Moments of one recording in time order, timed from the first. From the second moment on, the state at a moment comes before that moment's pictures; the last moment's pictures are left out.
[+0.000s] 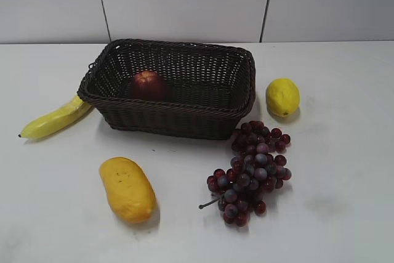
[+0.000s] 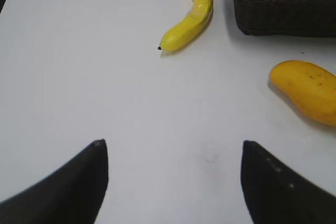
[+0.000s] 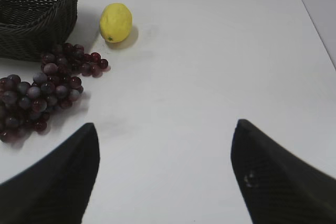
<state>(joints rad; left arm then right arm) -0.12 0.08 -0.48 -0.10 1.09 0.07 0.07 0.00 -0.50 0.02 1.04 0.00</state>
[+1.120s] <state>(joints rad) -0.07 0.00 -0.48 -0.10 1.09 0.07 0.07 0.00 -0.50 0.02 1.04 0.00</state>
